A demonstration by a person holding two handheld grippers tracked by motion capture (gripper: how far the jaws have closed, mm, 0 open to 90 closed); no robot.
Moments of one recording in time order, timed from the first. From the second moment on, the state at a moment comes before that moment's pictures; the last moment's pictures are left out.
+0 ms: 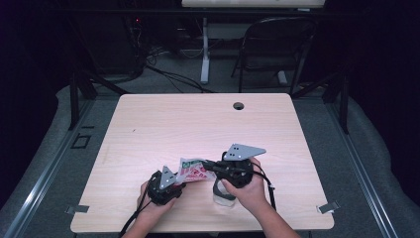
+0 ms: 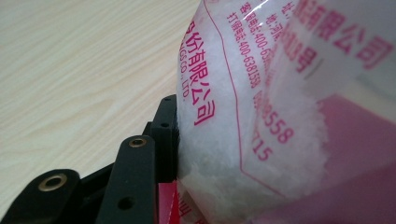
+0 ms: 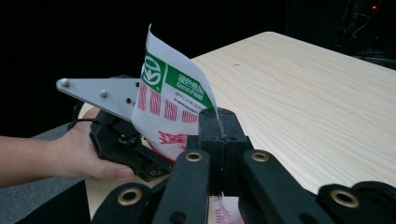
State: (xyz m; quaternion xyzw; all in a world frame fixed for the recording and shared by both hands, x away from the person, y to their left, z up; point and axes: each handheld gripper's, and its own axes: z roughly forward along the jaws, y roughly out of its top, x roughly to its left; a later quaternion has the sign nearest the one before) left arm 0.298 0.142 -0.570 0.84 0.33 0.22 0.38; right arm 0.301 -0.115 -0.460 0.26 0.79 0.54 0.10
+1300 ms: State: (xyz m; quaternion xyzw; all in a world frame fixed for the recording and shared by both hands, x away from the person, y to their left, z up) left arm 0.293 0.151 -0.539 0.82 0.29 0.37 0.33; right arm 0.290 -0.152 -0.446 0.28 0.75 0.59 0.09
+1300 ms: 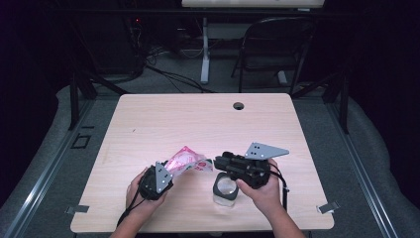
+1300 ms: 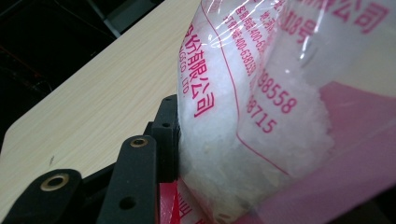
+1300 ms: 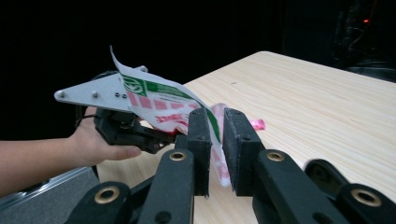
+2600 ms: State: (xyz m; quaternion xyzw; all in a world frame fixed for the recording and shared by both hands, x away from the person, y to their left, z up) left arm 0.285 0.107 -0.541 0.84 0.18 0.43 0.29; right arm 0.277 -0.154 -0.465 0.30 0.79 0.52 0.10
